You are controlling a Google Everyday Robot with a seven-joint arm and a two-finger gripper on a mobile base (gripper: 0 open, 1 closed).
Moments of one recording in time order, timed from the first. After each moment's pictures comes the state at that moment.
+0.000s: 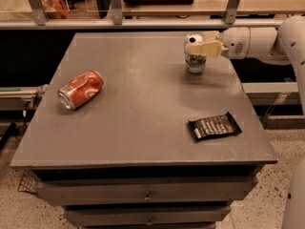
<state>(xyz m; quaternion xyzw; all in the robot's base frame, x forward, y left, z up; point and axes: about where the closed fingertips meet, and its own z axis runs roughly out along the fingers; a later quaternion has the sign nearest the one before) 0.699 -0.138 0.902 -0.42 0.63 0.43 0.49</state>
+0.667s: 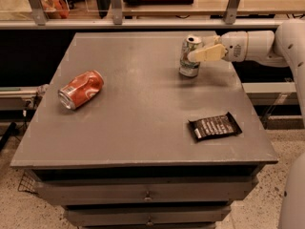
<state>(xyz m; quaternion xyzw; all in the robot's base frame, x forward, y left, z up) 0.704 -0.140 0.894 -0.40 0.65 0.45 0.47</state>
